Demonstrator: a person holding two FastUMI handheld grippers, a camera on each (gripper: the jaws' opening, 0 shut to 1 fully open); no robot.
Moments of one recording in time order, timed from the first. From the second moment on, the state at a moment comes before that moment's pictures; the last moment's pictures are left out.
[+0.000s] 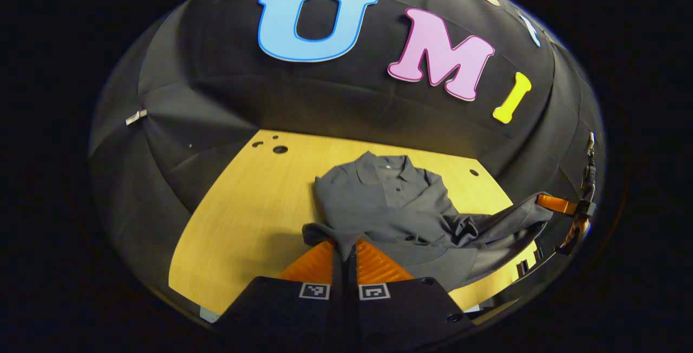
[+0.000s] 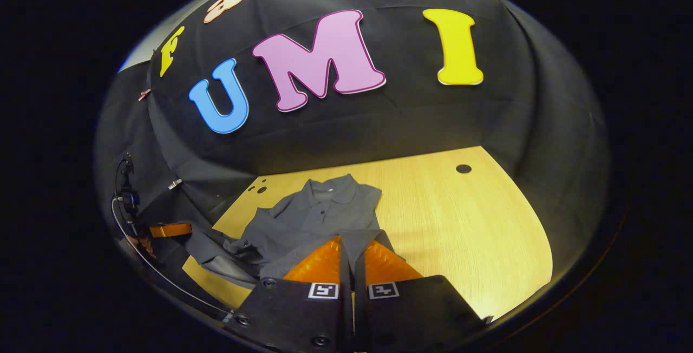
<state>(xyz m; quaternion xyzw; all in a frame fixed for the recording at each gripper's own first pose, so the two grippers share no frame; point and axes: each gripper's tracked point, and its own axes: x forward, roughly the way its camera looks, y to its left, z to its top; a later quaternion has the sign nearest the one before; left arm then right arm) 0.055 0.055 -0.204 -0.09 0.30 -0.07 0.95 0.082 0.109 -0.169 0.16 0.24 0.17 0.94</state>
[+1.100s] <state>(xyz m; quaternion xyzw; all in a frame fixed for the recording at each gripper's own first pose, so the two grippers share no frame) 0.283 0.063 -0.302 -0.03 0.32 0.01 0.95 0.315 0.141 -0.293 0.13 0.28 0.16 0.94</state>
